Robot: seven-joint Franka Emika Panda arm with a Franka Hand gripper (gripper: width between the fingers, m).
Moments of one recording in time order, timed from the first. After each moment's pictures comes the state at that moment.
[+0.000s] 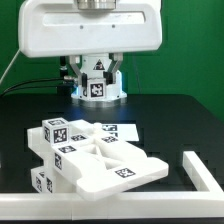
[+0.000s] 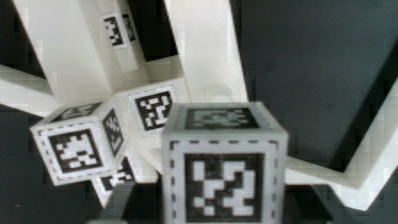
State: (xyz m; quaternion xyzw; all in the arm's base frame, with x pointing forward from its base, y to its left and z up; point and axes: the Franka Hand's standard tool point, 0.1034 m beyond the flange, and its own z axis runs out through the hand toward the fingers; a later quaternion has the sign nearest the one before) arm 0.609 -0.029 0.176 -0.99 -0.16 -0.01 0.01
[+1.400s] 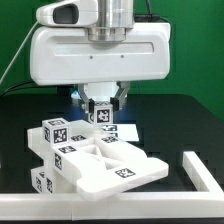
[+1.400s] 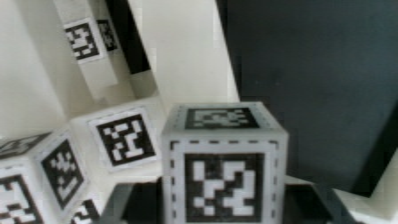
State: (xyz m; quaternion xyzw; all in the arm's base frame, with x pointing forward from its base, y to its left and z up) arm 0.609 -0.019 0.137 -0.99 -0.14 0.00 -0.01
